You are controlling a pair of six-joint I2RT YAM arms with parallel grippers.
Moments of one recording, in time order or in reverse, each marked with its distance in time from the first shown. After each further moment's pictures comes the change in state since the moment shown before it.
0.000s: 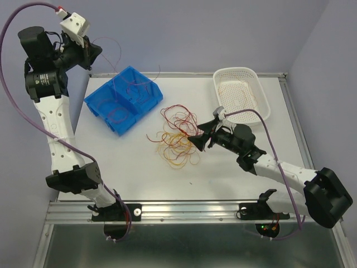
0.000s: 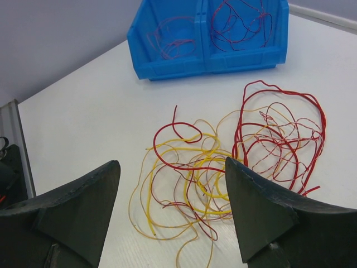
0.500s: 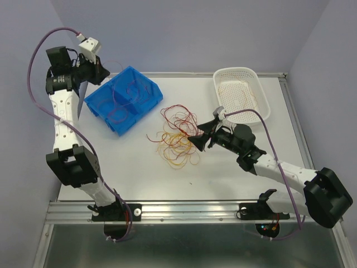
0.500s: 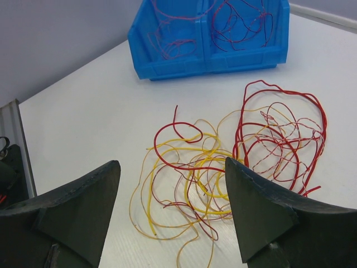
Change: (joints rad) left arm 0.006 0.068 -0.322 0.095 -0.041 0.033; right arm 0.000 0.000 0.000 0.000 -0.007 0.003
